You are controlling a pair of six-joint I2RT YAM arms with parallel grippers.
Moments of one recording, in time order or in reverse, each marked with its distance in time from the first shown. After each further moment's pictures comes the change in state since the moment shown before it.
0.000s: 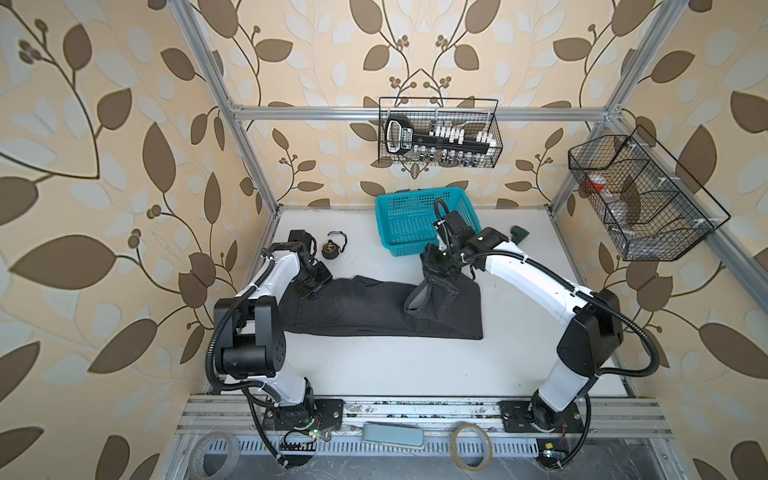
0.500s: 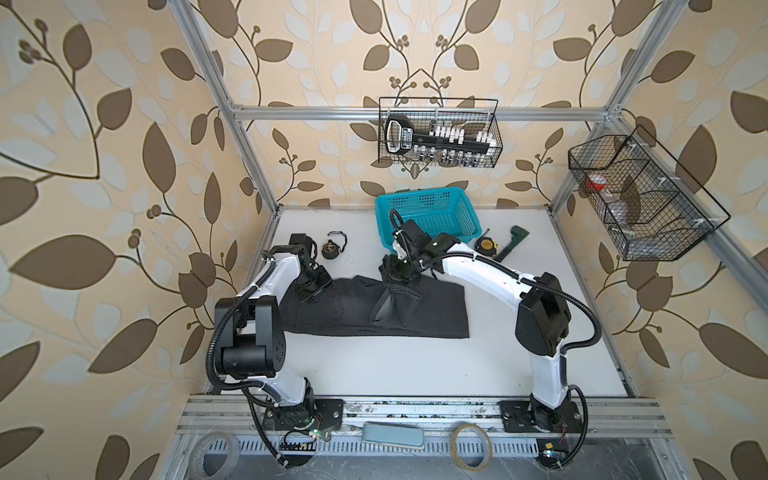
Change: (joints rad) left arm 0.001 0.000 -0.037 0.002 0.000 0.020; right arm 0.132 0.274 0.195 0.073 -0.144 -0.029
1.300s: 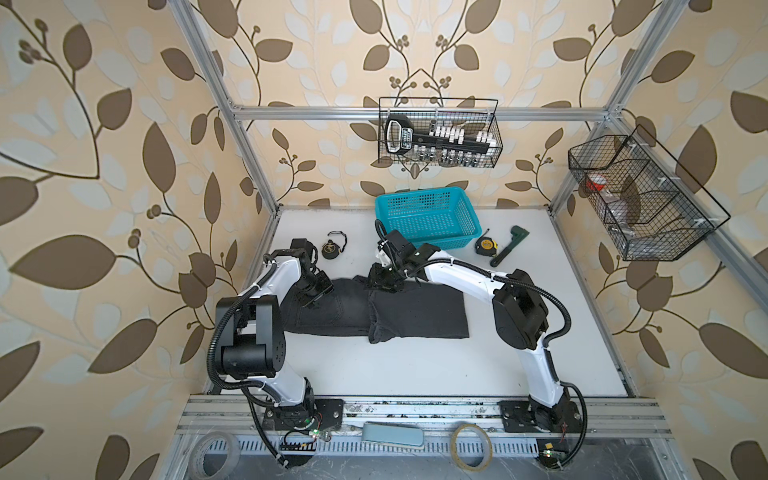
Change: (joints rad) left arm 0.000 0.000 -0.043 -0.002 0.034 0.006; right arm 0.013 0.094 -0.023 0.190 -0.083 -0.027
